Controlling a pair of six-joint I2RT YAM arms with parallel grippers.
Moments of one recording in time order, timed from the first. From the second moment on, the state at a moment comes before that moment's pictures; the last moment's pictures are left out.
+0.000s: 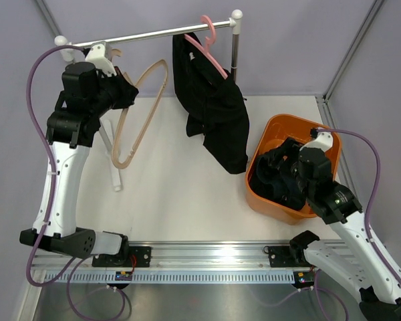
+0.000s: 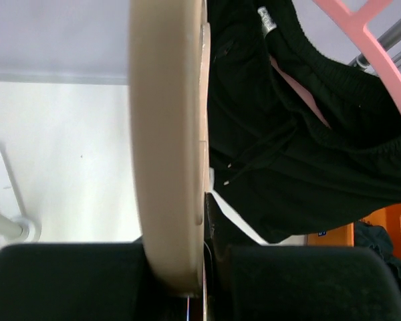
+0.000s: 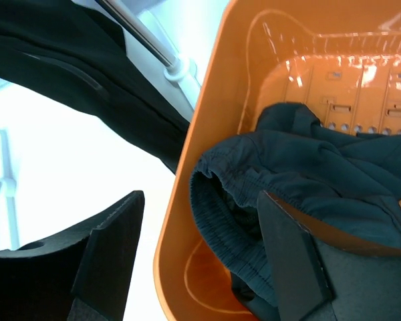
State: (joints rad) left arm -0.21 1.34 1.86 -0.82 0.08 -0.30; right arm 0.49 0.75 0.93 -0.60 0.40 0.64
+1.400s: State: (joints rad) left arm -0.10 1.71 2.17 -0.72 -0.06 -0.30; right arm 0.49 0.77 1.03 -0.54 0.31 0.57
